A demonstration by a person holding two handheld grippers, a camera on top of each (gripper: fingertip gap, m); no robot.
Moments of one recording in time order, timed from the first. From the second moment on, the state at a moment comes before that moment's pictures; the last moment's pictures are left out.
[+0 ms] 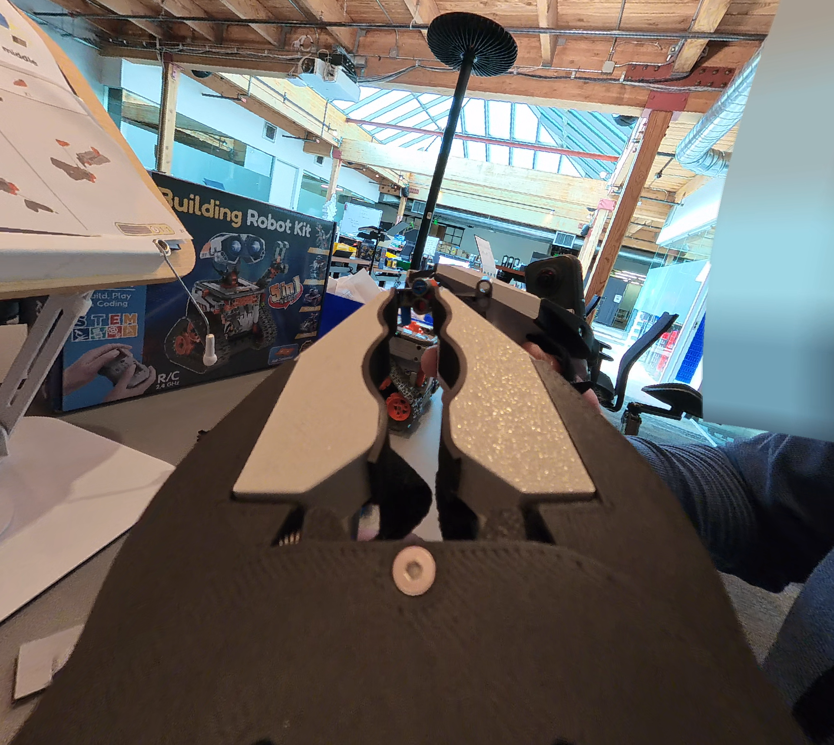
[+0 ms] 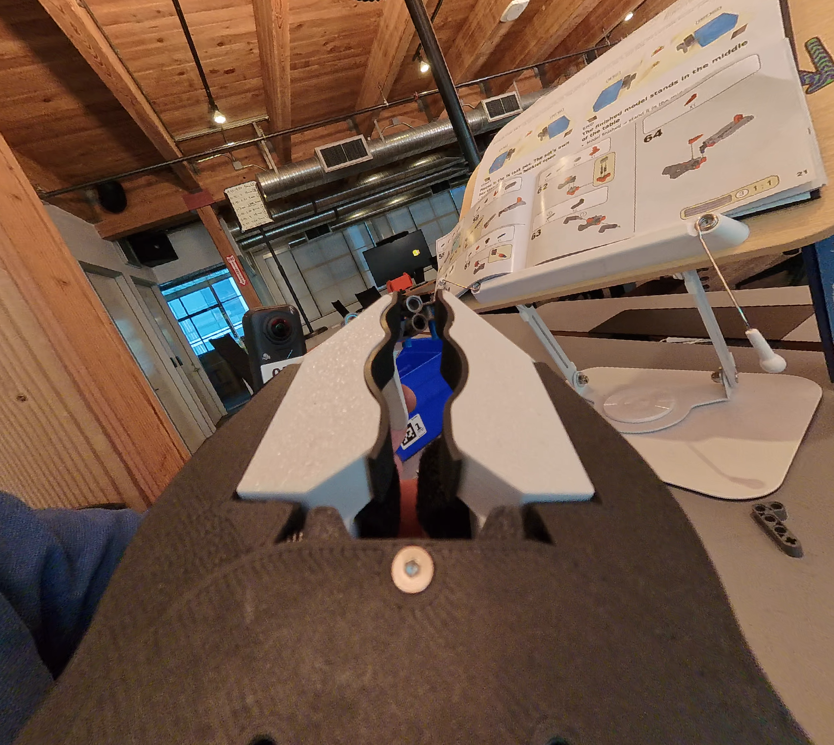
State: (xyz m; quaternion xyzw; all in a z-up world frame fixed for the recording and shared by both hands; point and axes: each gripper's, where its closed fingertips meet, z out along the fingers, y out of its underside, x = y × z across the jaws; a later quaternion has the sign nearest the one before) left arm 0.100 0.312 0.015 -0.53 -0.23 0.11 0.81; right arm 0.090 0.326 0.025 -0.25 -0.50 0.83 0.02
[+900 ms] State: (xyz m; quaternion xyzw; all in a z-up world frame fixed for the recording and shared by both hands) left arm 0.102 0.318 0.016 -0.50 -0.26 0.09 0.82; right arm 0.089 0.332 0.032 -0.26 -0.47 0.84 0.01
